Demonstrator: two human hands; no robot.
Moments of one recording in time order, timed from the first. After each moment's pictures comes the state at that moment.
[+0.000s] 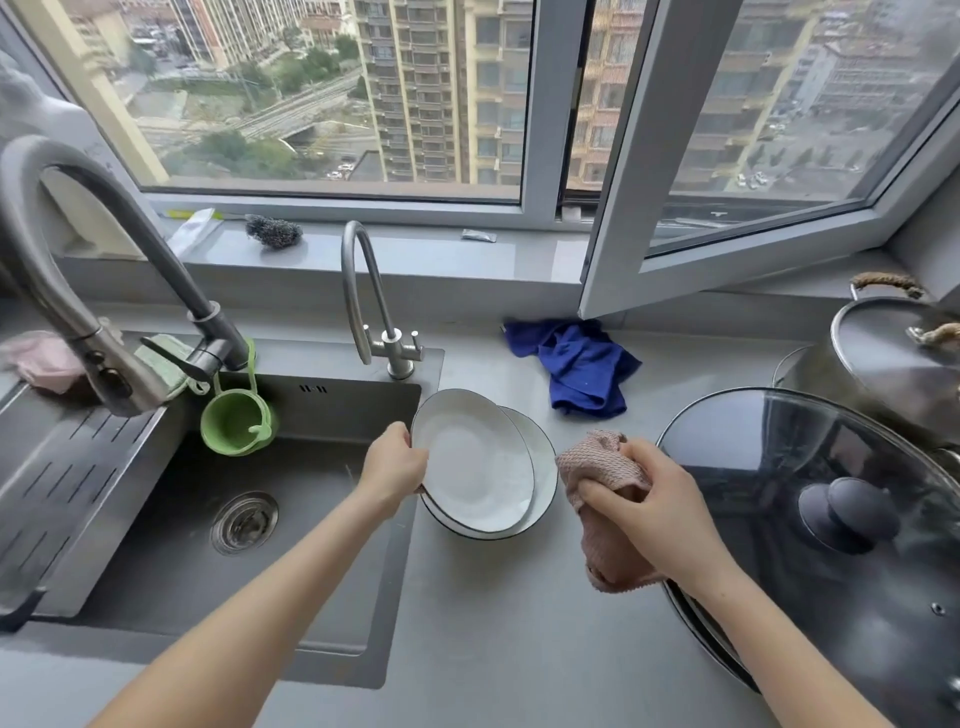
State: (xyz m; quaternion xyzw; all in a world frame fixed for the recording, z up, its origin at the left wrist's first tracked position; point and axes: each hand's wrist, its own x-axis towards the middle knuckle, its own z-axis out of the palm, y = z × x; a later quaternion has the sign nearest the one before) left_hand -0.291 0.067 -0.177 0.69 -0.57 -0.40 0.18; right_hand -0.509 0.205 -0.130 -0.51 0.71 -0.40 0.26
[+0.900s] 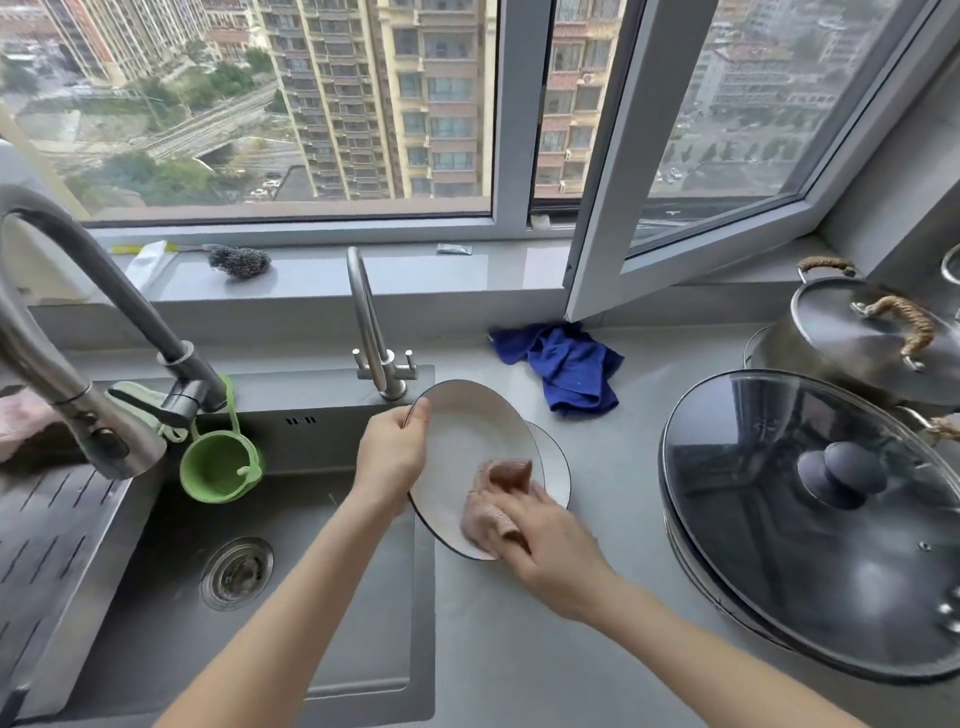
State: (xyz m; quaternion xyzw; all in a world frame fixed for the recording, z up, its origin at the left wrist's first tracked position) left_hand -0.271 0.048 -0.133 0.58 -0.59 -0.47 0.31; right_hand -0.405 0.181 -0.174 -0.67 0.67 -0.23 0.23
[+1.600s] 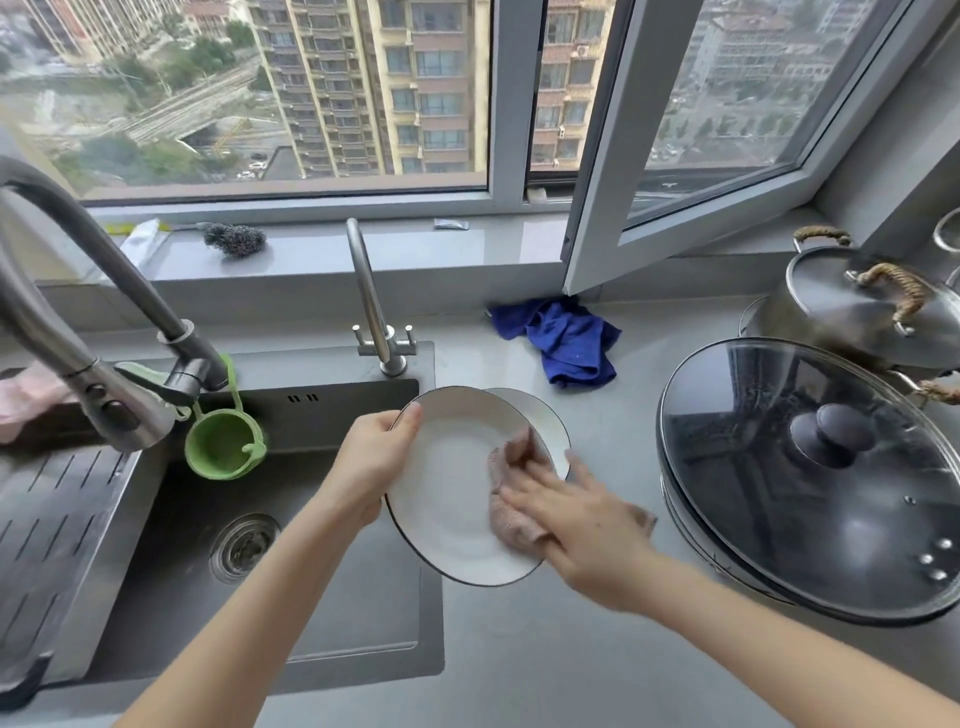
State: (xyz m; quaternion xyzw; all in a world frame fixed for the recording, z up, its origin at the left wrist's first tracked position) left_hand -0.235 0.066 -0.133 0.56 -0.56 -0.57 0.23; right_hand -0.420 0.211 -0.165 -0.78 0.60 -0.14 0.10
